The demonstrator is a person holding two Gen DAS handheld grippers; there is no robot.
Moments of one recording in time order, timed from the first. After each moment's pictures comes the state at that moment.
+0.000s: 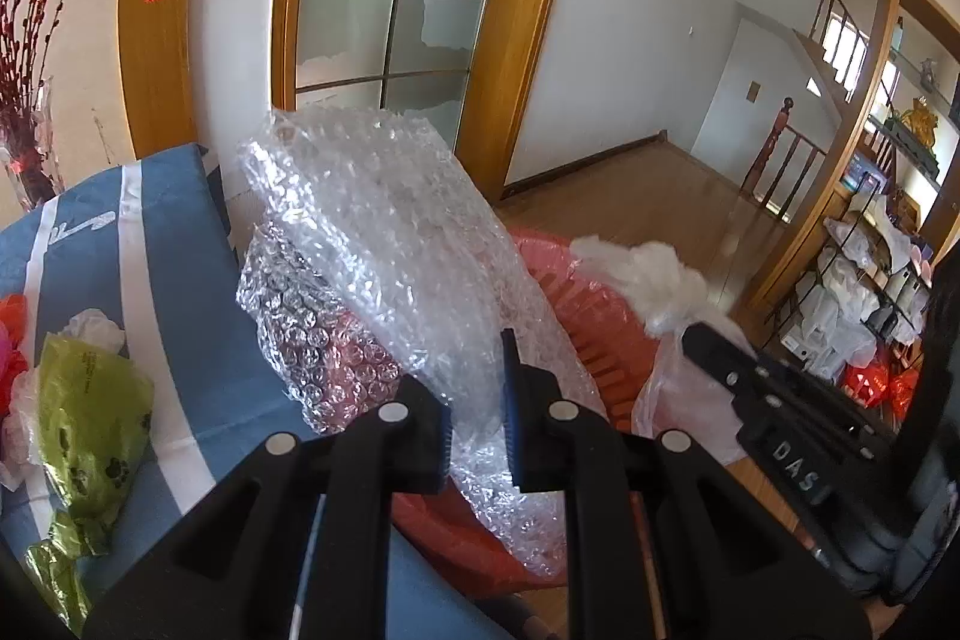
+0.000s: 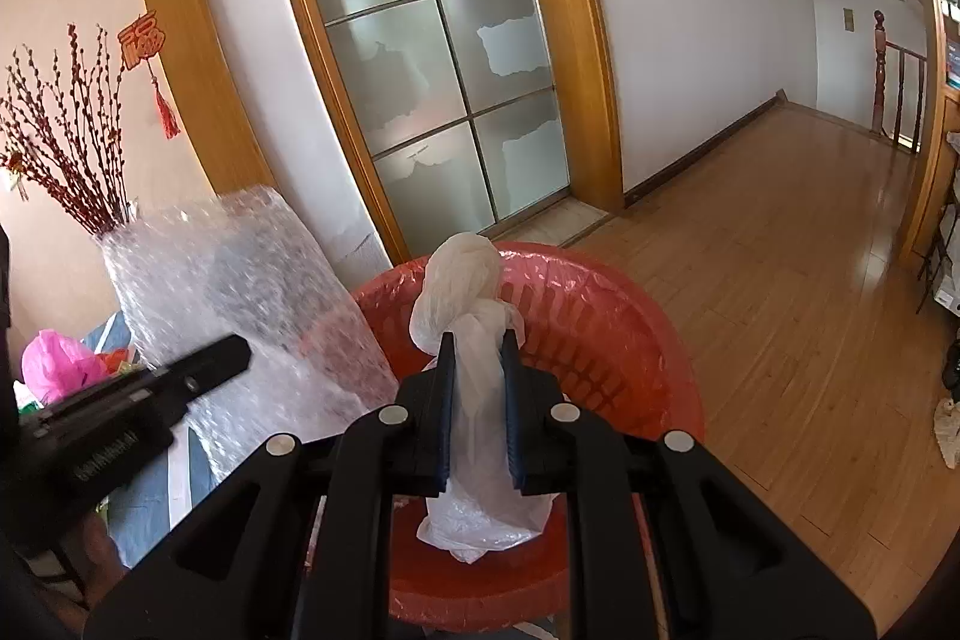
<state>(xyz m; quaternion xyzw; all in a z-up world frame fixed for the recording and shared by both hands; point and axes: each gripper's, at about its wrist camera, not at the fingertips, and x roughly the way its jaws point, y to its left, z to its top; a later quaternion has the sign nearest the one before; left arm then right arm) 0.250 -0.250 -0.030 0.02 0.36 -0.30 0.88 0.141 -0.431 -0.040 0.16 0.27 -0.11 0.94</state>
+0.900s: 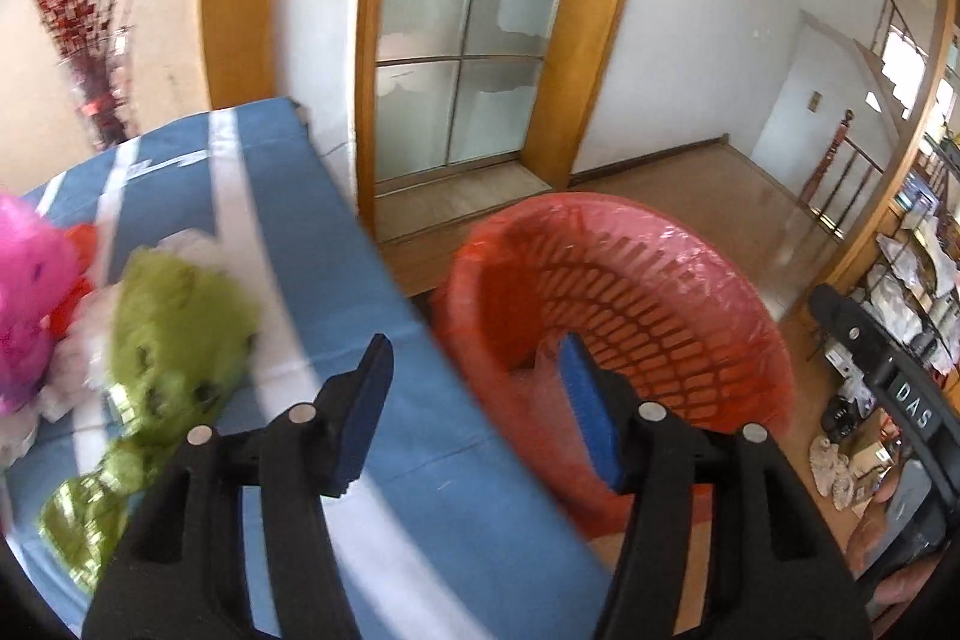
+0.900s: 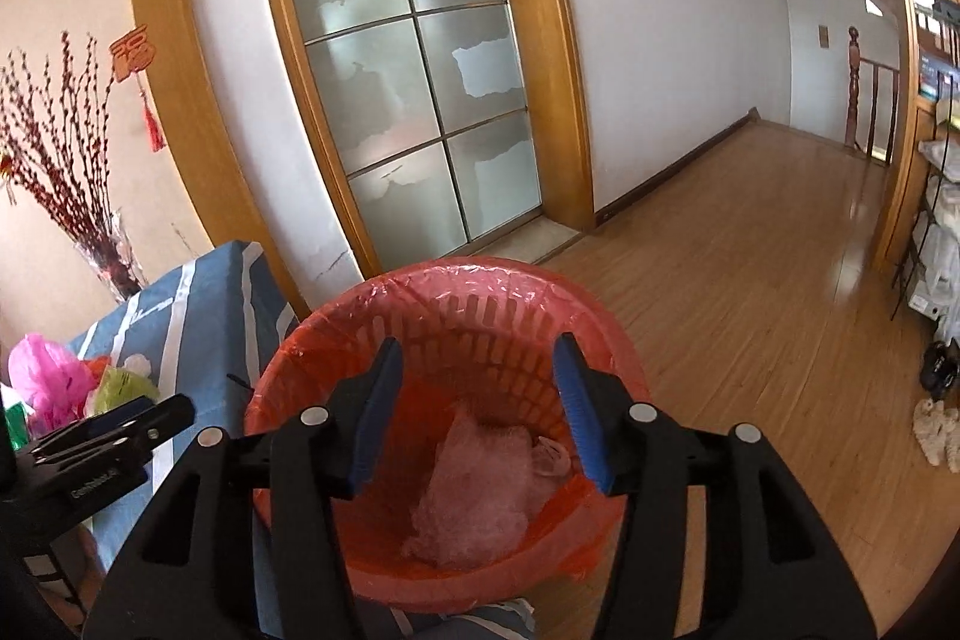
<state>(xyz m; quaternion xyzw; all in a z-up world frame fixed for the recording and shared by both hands) 0.238 -0.185 -0.046 0.01 0.38 -0.21 0.90 0.122 -0.429 -0.033 0.15 0.25 -0.15 0.94</state>
